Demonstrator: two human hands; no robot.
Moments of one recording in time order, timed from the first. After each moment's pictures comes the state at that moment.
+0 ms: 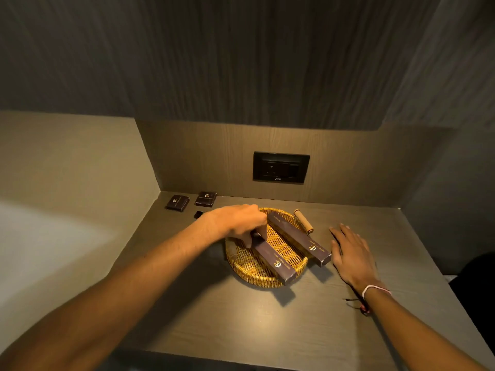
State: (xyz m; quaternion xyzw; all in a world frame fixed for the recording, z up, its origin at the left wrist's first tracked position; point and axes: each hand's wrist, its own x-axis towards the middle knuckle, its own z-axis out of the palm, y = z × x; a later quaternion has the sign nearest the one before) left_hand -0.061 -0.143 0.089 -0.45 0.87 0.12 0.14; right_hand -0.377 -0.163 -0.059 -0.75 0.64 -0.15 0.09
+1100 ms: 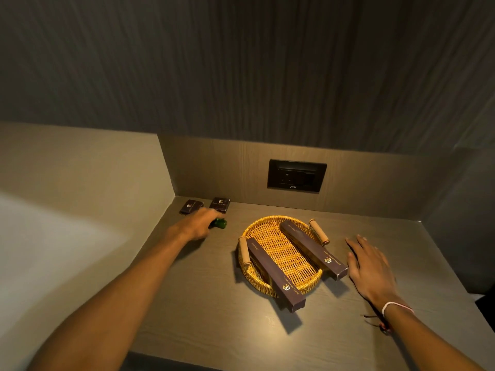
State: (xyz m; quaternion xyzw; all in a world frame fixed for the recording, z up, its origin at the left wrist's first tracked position) left_hand 0.067 -0.137 0.035 -0.70 0.69 0.18 -0.01; right_hand -0.380 -0.167 -0.065 -0.75 0.64 -0.14 0.08
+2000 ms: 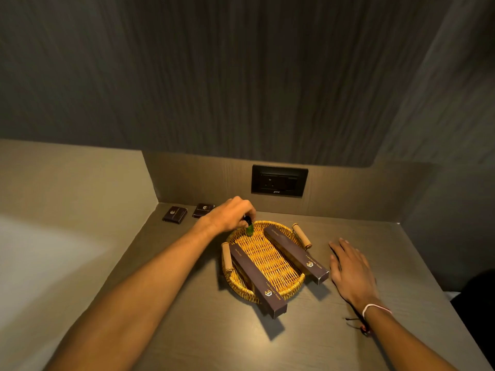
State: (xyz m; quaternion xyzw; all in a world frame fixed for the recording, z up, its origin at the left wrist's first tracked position) left_hand -0.034 -0.180 0.073 -0.57 0.81 0.15 -0.07; right_hand -0.376 -0.162 -0.059 -0.75 0.64 -0.15 0.08
